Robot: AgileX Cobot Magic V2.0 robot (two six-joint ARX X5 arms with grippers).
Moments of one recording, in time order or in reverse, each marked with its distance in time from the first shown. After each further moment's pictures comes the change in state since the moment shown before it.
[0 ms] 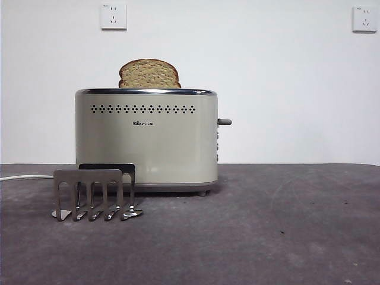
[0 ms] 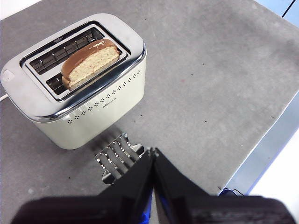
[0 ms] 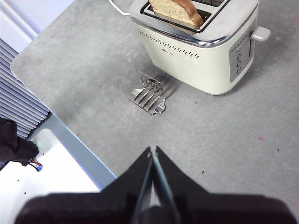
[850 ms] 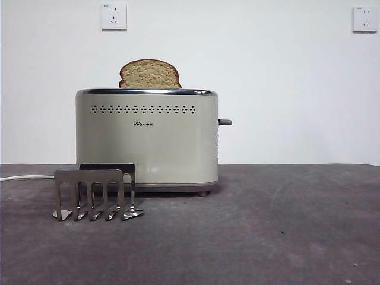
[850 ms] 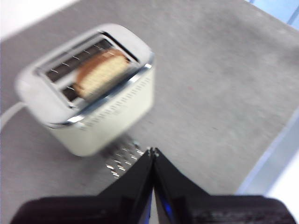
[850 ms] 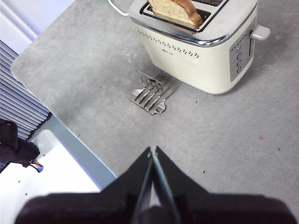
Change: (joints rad) left arm 0.034 -0.029 -0.002 0.035 -0.018 0.030; right arm -0.001 0.000 0.000 0.000 0.000 0.008
